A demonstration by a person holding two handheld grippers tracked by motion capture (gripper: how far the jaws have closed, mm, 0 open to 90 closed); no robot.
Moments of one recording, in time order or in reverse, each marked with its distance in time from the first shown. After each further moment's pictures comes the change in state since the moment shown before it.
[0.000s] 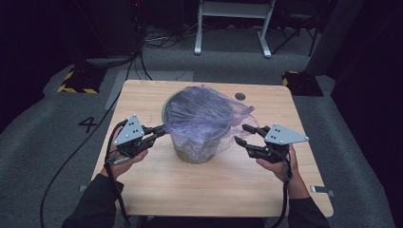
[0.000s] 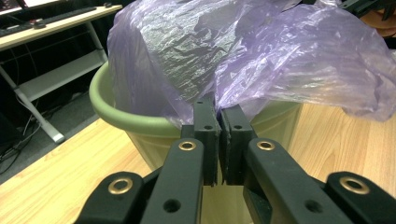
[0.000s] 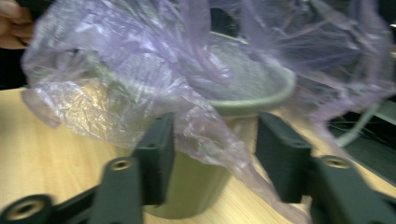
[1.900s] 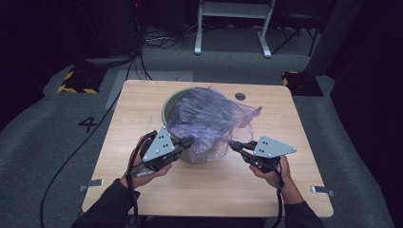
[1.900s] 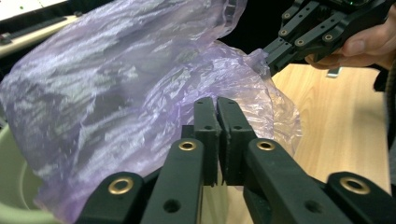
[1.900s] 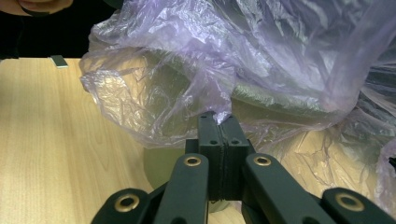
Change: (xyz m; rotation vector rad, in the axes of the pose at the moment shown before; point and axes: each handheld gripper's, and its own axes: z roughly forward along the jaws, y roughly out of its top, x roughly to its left) left arm -0.067 0.038 0.023 0.011 -0.068 0.070; right arm 0.029 -0.007 0.008 0.029 0.062 -0.119
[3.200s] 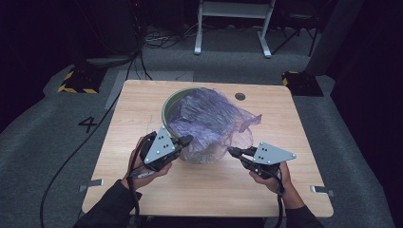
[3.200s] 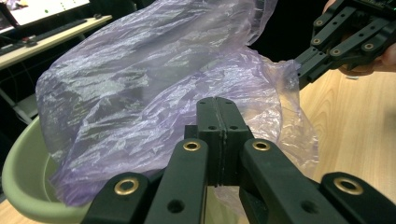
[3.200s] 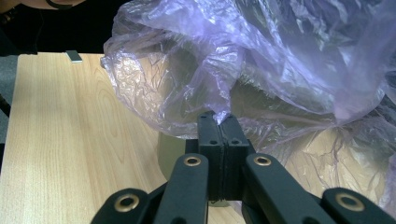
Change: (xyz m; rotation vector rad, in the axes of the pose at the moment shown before) left arm -0.003 0.002 -0.001 -0.003 0.075 0.002; right arm 0.012 -0.004 -0.004 0.008 0.025 -0.015
